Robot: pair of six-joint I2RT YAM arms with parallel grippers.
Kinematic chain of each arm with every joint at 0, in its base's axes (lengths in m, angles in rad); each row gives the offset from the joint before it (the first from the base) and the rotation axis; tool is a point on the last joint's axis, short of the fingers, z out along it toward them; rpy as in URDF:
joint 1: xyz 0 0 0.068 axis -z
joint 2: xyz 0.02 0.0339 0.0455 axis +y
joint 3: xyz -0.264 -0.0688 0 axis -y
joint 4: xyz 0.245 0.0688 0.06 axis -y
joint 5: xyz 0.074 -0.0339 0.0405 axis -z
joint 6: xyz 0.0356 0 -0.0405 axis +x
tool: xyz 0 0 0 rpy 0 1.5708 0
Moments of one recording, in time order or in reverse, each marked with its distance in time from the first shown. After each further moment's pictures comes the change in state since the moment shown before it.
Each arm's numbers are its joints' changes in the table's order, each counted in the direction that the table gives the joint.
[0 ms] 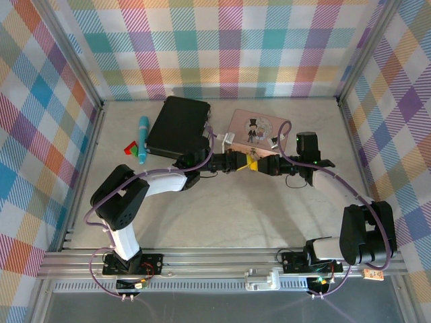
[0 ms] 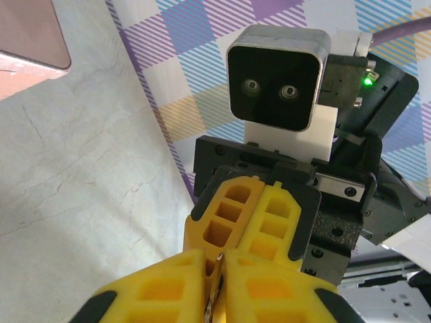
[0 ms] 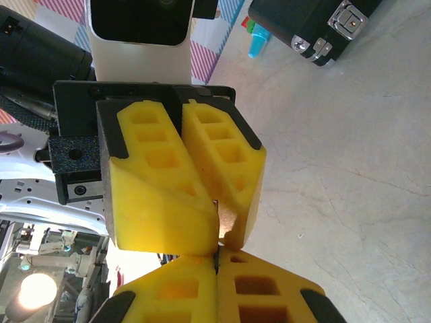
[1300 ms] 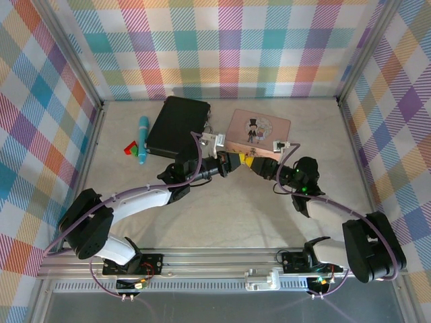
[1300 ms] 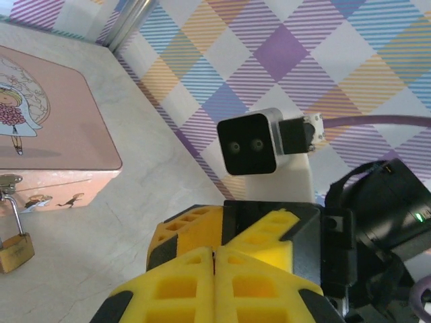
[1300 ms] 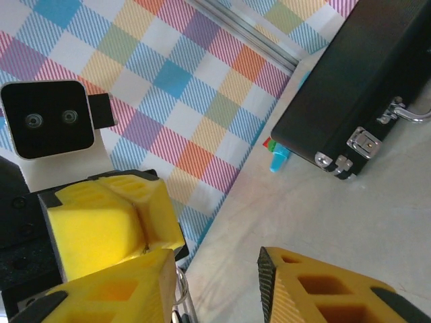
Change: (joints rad) left arm 0.093 -0.314 -0.117 -0.171 -0.436 0.376; right arm -0.177 -0.106 -0.401 1.101 0.403 0.675
